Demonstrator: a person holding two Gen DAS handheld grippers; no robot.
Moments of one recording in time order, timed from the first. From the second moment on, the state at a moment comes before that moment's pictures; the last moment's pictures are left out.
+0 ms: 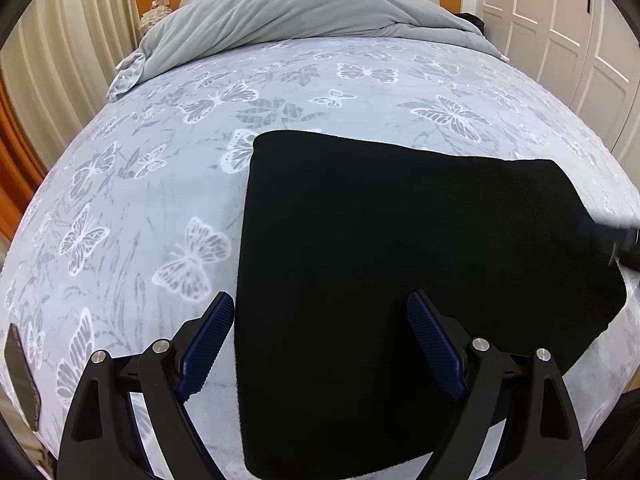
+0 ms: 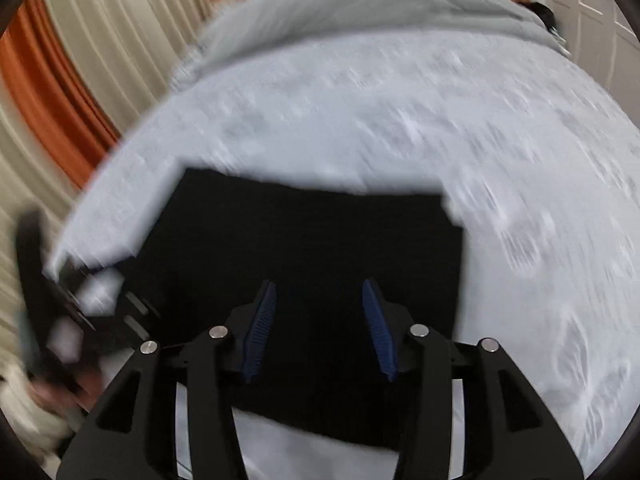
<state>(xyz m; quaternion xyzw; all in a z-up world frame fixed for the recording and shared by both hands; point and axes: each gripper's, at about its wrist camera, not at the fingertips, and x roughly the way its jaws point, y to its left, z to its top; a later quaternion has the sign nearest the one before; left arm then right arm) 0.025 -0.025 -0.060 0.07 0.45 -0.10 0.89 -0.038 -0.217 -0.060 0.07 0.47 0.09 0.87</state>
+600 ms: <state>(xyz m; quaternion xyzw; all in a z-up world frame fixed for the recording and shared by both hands) 0.010 -0.004 -0.055 0.03 0.45 -0.11 0.88 -0.079 -0.249 -0.067 0.06 0.48 0.05 0.87</state>
